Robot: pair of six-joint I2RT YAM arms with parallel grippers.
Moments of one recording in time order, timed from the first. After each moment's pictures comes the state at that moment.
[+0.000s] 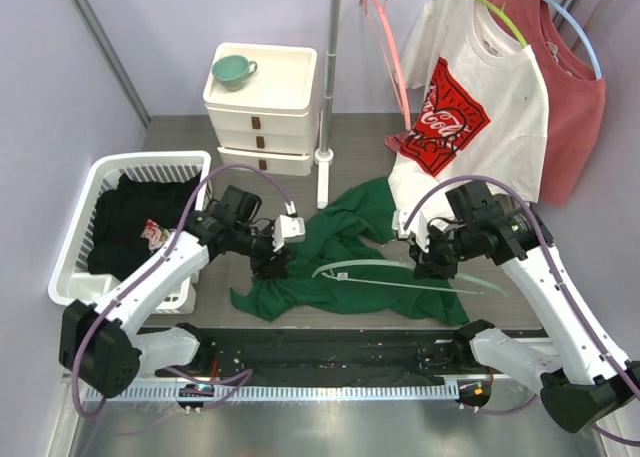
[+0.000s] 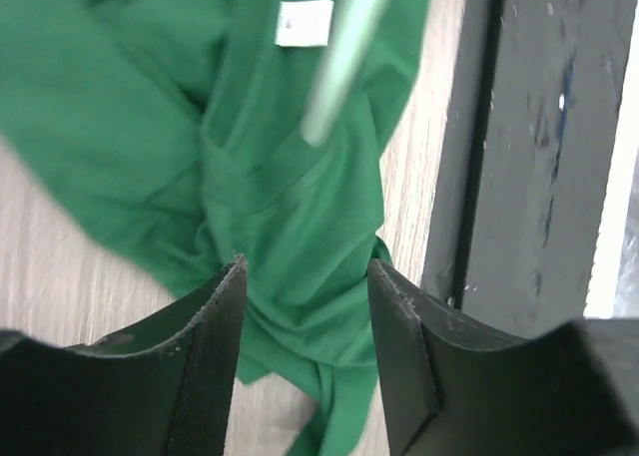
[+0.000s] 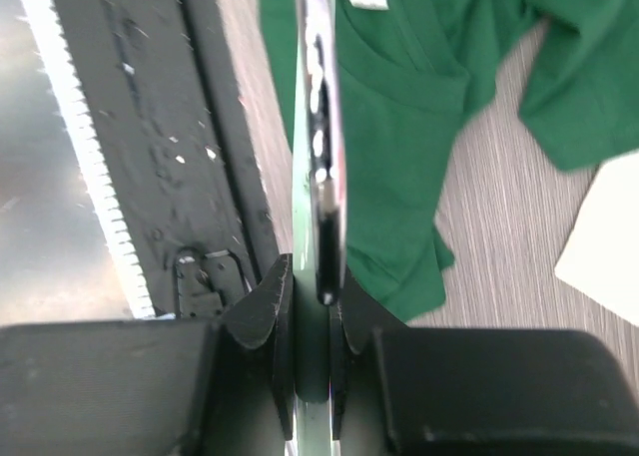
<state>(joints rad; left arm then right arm) -0.51 1.18 0.93 -0.78 0.68 0.65 0.39 1.00 1.18 -1.33 -0.57 -0.80</state>
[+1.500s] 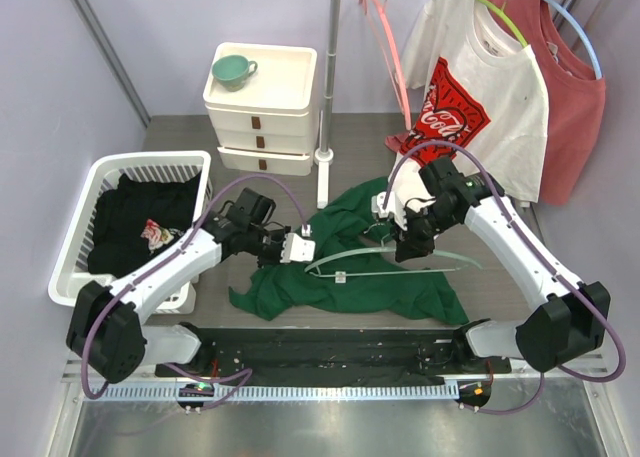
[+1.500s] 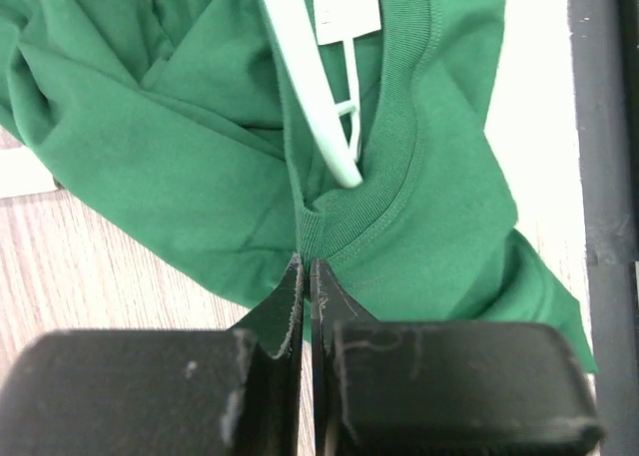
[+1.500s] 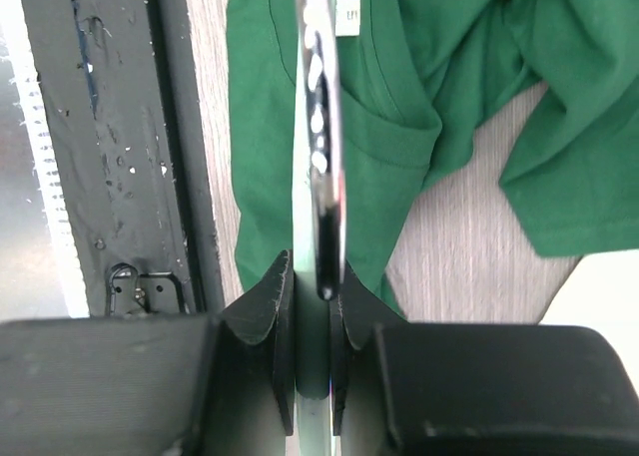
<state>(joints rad) -0.57 1.29 0.91 -0.66 0.59 1.08 0.35 1.31 1.20 -1.22 -0.65 -0.99</state>
